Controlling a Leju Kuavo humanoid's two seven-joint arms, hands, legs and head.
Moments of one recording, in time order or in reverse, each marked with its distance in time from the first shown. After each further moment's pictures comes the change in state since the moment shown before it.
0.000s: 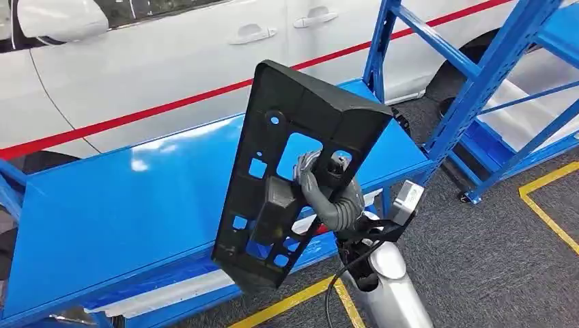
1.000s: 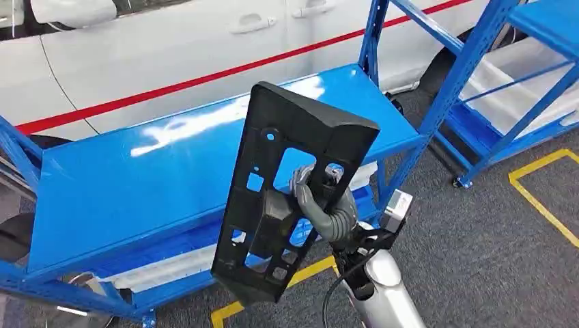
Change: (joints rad) left arm 0.001 0.007 0.001 0.000 -0.002 0.014 0.008; right arm 0.044 0.015 -0.007 0.035 0.002 0.041 -0.007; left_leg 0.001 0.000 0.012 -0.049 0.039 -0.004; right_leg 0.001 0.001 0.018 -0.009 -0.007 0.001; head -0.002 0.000
